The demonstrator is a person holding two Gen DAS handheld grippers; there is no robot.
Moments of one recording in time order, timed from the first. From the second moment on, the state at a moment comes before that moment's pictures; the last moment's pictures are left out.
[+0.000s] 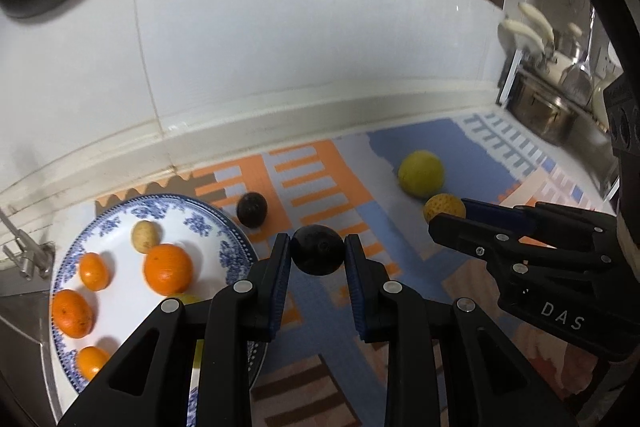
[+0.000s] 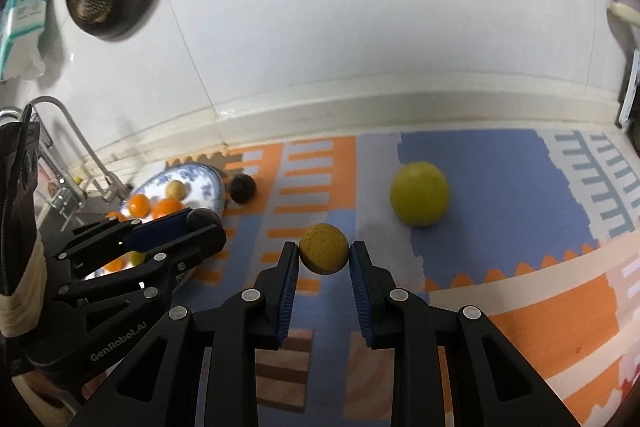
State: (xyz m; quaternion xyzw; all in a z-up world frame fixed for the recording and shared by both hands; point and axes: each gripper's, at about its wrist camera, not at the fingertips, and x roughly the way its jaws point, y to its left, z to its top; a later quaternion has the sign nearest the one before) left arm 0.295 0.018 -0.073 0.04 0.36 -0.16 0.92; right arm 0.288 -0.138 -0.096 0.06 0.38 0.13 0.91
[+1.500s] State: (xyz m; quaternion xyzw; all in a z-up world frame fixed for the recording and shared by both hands) left arm 0.223 0.150 -0.027 -0.01 0.29 -0.03 0.96; right arm 0.256 -0.006 -0.026 -0.03 0.30 0.28 0.91
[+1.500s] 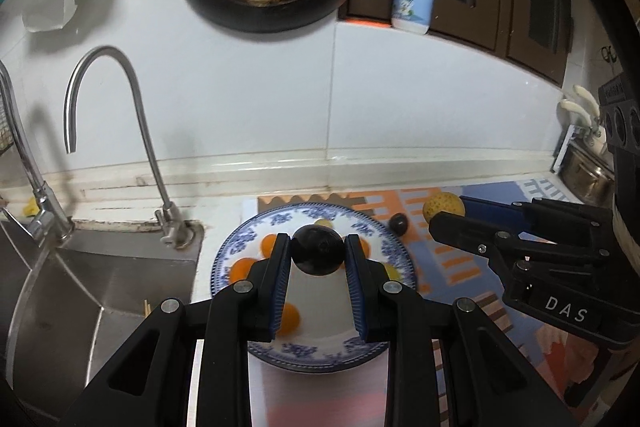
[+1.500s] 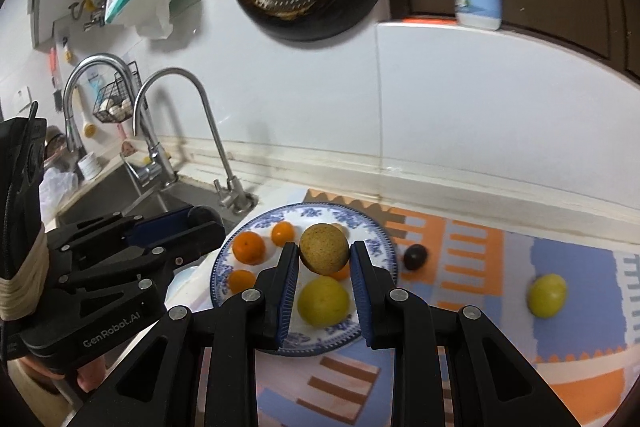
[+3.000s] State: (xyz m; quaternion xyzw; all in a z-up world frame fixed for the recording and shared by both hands) left arm 0.230 0.158 -0.037 -0.02 0.32 0.00 0.95; right arm 0.273 0.006 -0.048 -0.04 0.33 0.28 0.90
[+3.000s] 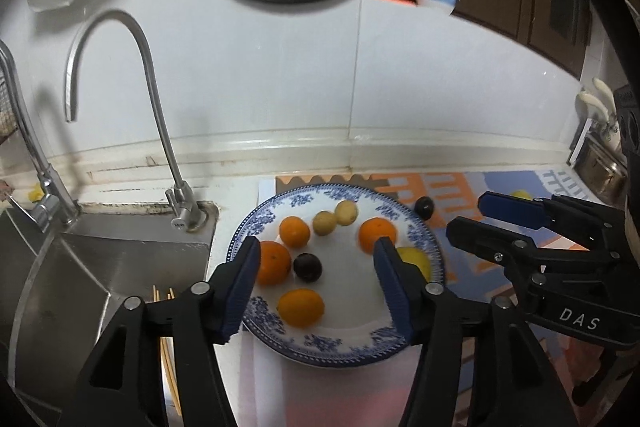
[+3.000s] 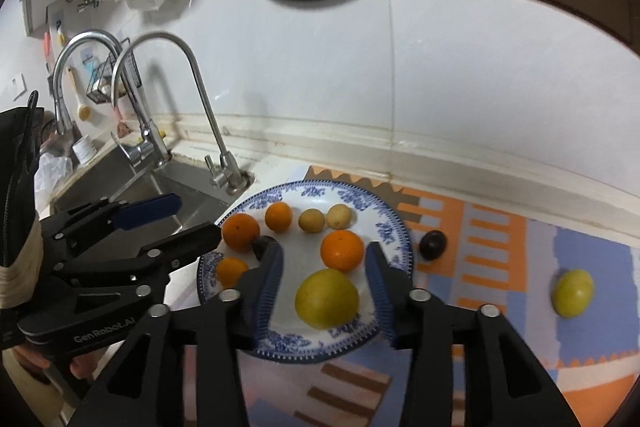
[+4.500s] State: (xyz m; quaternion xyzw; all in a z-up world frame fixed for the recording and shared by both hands) left arm 0.359 0.014 -0.008 0.09 0.47 -0.13 0.87; right arm 0.349 -0.150 -0.014 -0.01 0.48 0.06 0.88
